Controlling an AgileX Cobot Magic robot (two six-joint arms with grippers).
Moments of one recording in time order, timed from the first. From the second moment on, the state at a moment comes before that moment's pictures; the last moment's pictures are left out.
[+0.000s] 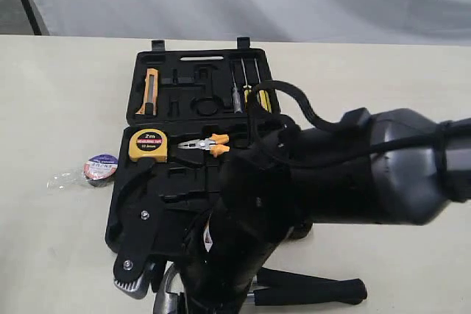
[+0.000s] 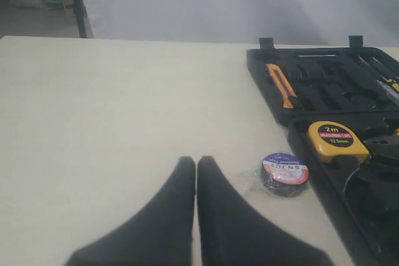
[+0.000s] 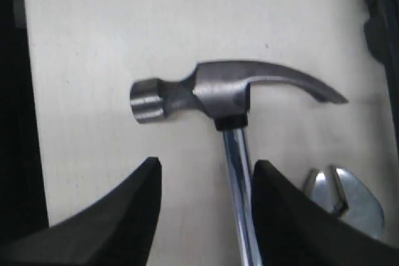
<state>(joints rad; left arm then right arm) -0.40 1.30 -0.96 0.82 0.66 -0.60 0.92 1.76 -0.97 0.28 0.63 -0.62</state>
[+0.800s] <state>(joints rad) -0.40 1.30 -0.96 0.82 0.66 -0.60 0.92 1.82 -1.09 0.12 0.75 -0.50</state>
